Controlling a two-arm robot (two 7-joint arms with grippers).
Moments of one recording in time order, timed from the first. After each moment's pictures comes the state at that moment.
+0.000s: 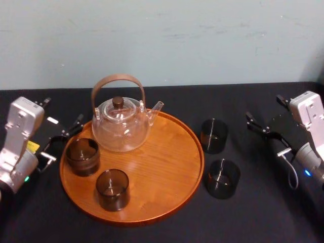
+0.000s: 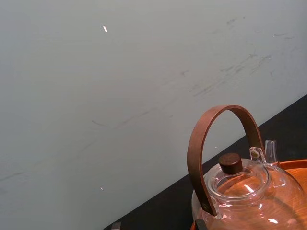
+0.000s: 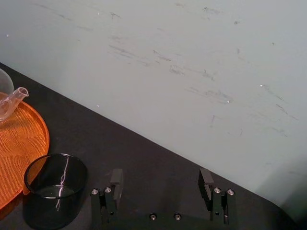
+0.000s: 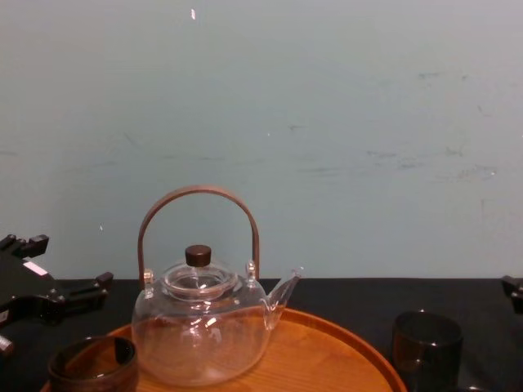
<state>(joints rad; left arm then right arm) -0.20 0.60 0.45 -1.41 -0.25 -0.12 0.03 0.20 0.60 -0.45 -1.41 0.25 -0.12 -0.03</state>
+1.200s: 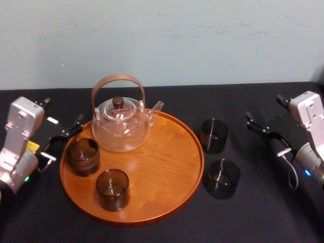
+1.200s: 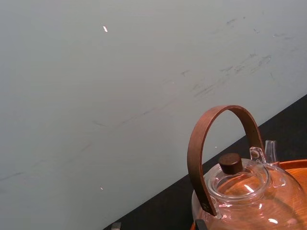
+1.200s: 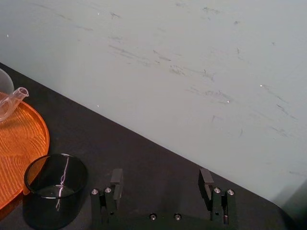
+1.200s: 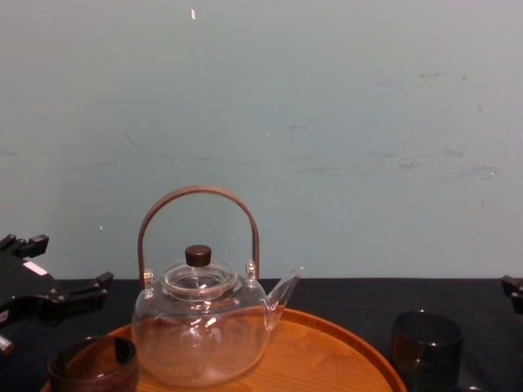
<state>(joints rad) -0.20 0.60 0.45 -1.41 -0.25 -0.12 0.03 0.20 0.60 -0.45 -1.41 0.25 -0.12 -0.03</state>
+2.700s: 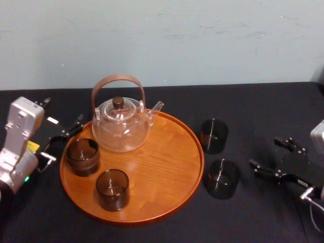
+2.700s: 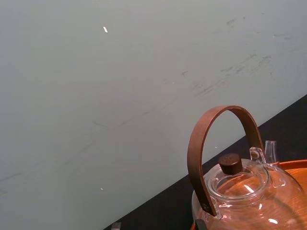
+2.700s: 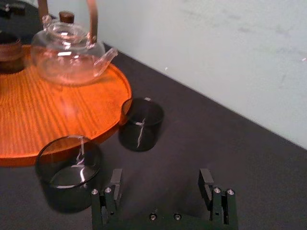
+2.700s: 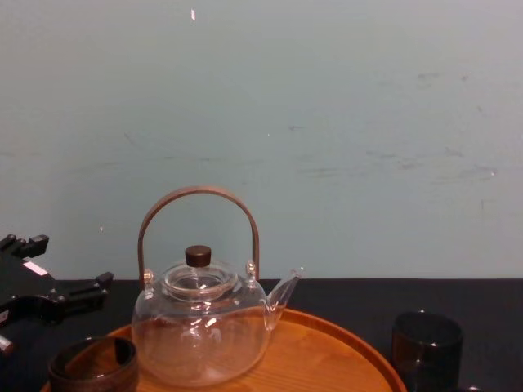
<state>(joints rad) -0.20 0.60 0.45 -1.41 -0.25 -0.12 0.03 -0.06 0.76 -0.30 -1.65 0.39 0.02 0.28</state>
